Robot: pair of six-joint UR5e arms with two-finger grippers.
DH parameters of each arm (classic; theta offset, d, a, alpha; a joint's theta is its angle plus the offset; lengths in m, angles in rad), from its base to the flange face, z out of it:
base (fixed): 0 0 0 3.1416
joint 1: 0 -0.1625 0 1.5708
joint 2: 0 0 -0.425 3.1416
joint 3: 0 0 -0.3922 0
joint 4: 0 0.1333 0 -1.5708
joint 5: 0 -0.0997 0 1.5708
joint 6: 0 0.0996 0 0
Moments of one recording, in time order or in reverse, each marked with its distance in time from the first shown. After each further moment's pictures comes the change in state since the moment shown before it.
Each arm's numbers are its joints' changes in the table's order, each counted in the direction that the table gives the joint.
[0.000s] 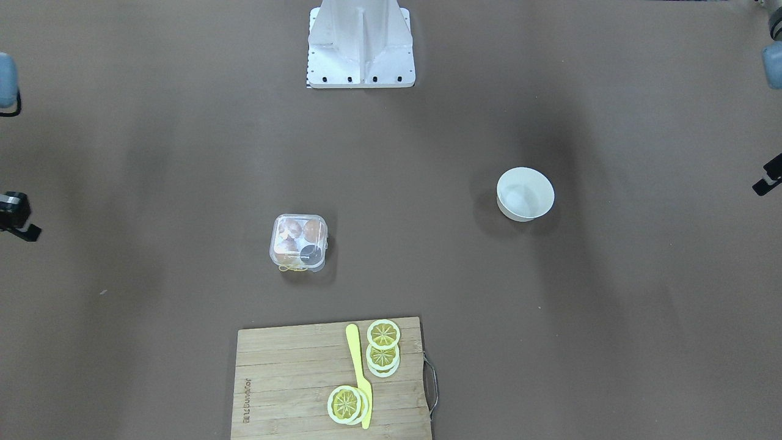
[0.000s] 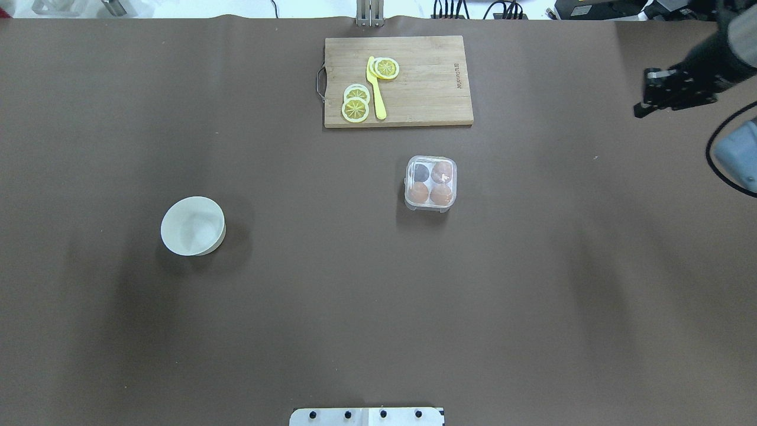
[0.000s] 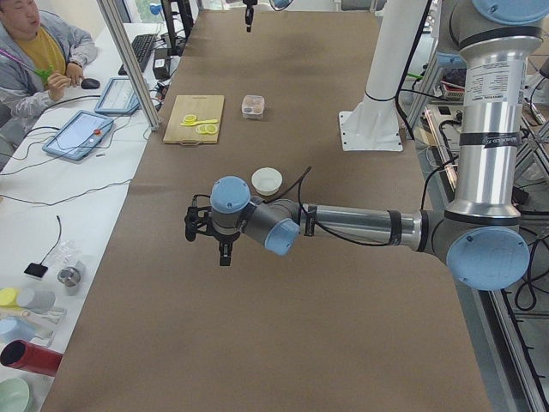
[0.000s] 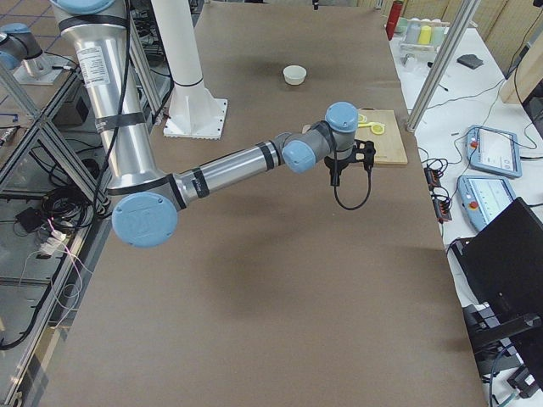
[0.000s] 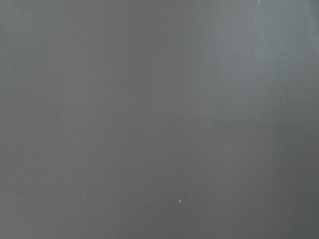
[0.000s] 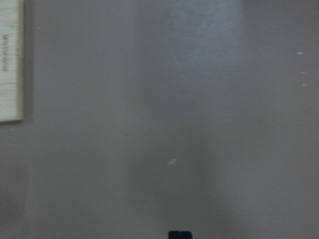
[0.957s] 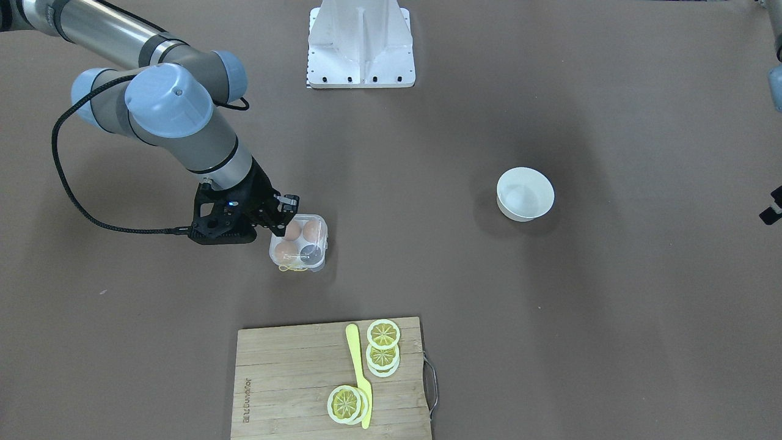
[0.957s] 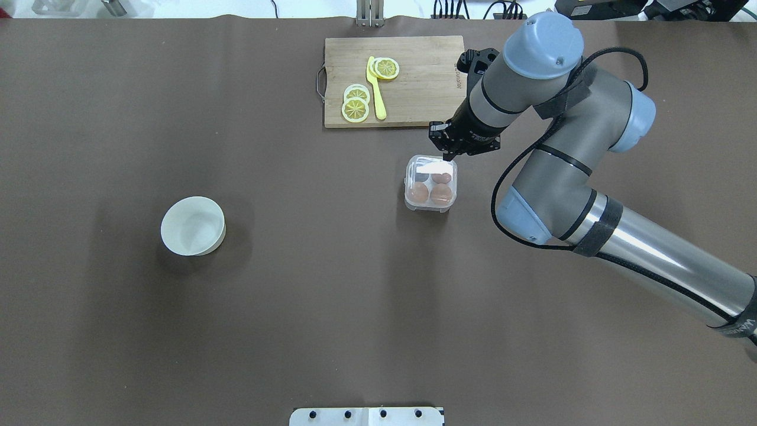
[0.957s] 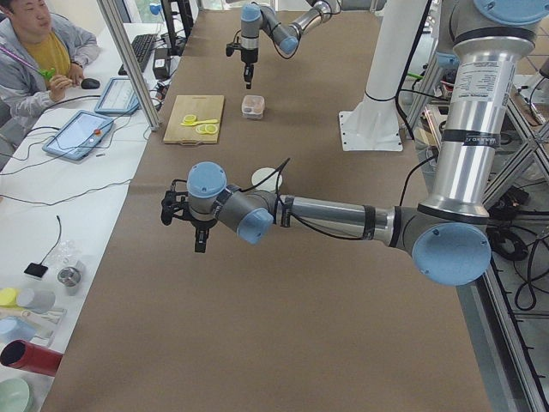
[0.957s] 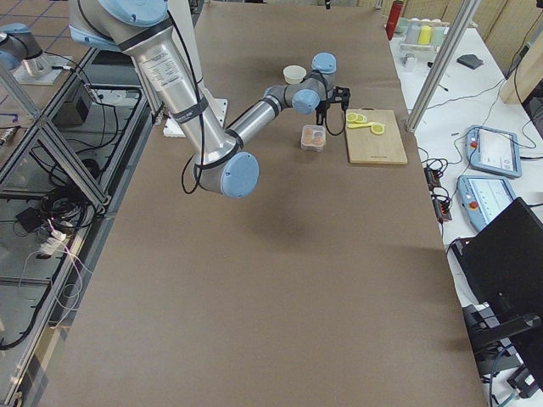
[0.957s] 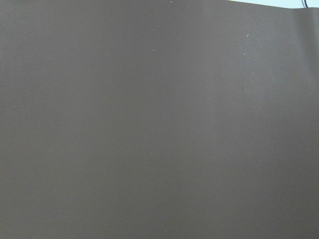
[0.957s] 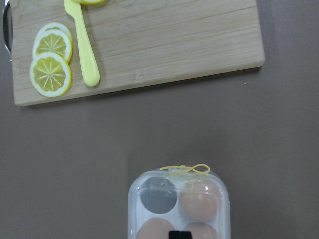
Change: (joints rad) left arm 0.003 0.146 0.088 -0.031 -0.005 -0.024; right arm 0.475 -0.470 -0.137 0.031 0.245 0.581
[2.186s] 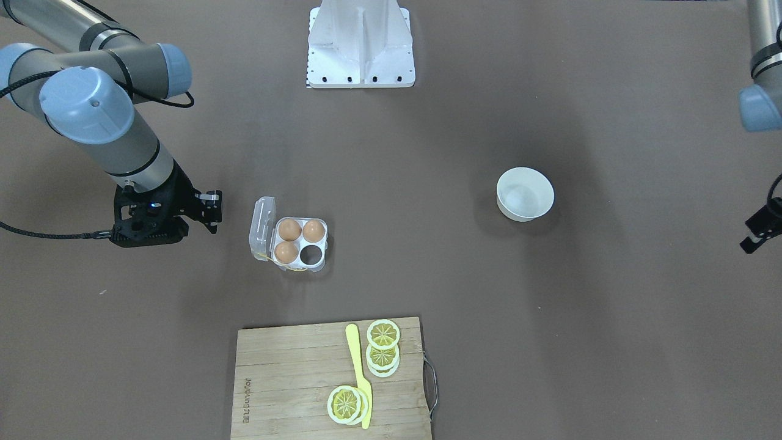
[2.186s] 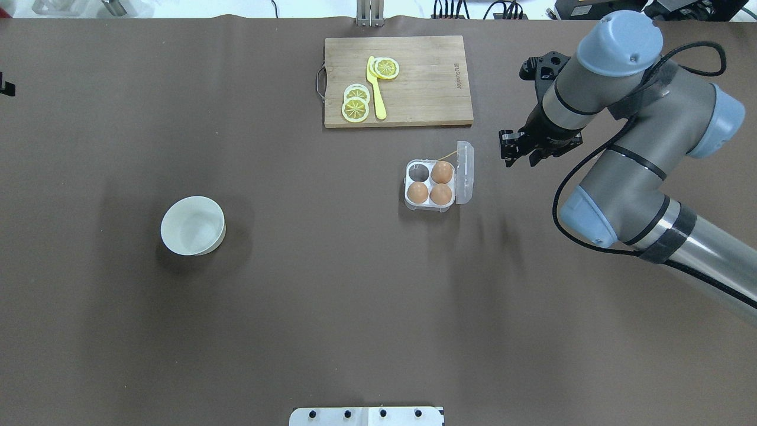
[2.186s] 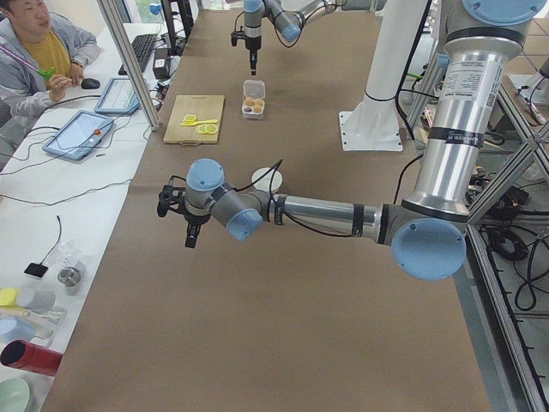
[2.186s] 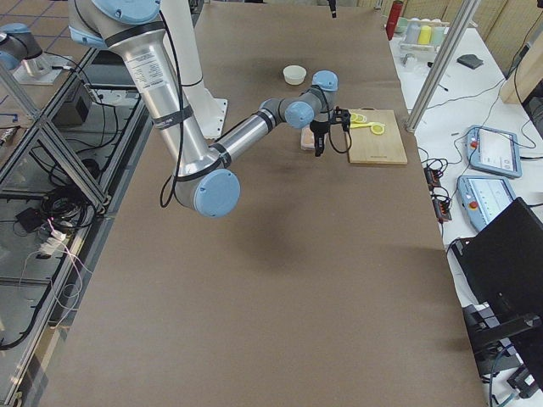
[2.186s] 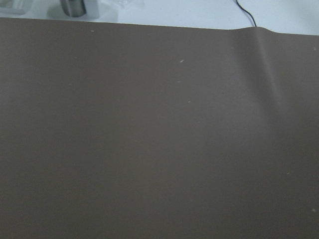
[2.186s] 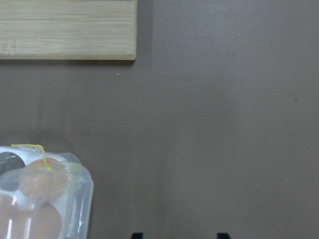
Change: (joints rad) left arm -0.045 0.049 0.059 -0.074 -0.105 -0.028; right arm -0.041 0.151 0.072 -0.124 0.030 -0.279
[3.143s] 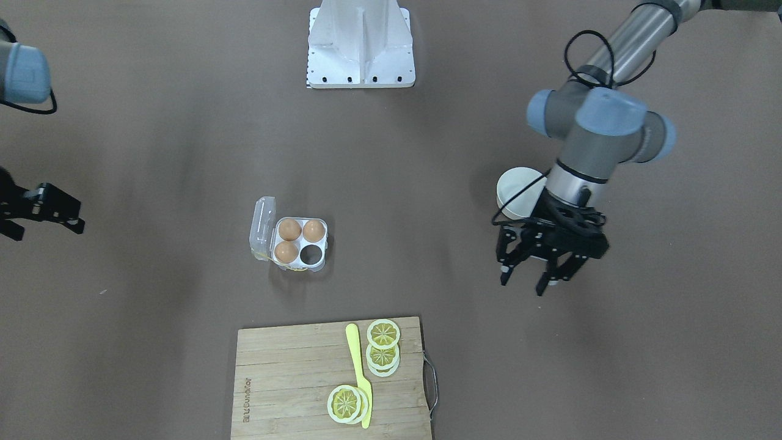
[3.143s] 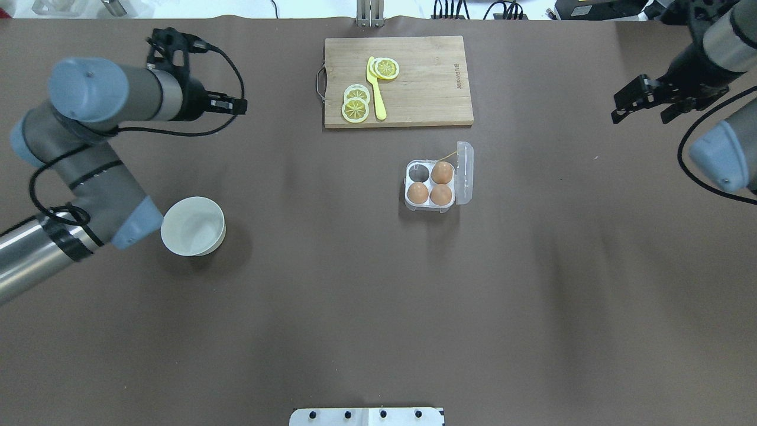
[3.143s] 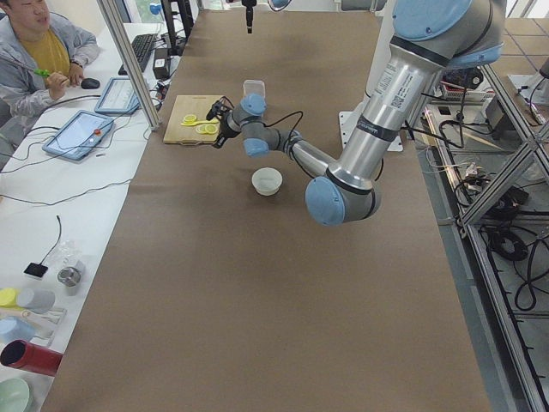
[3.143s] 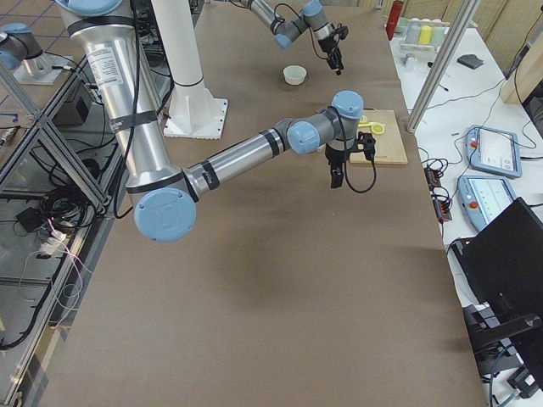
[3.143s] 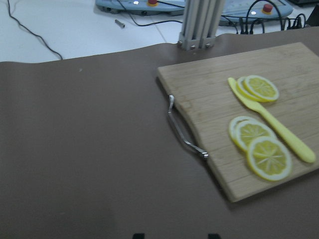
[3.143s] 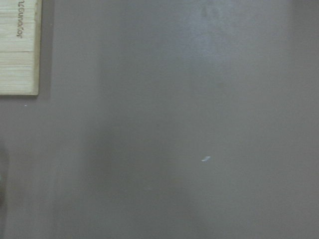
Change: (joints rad) left arm -0.489 0.275 0.012 -0.217 -0.473 -0.274; right arm -0.278 0.138 0.086 -0.106 -0.167 -0.275
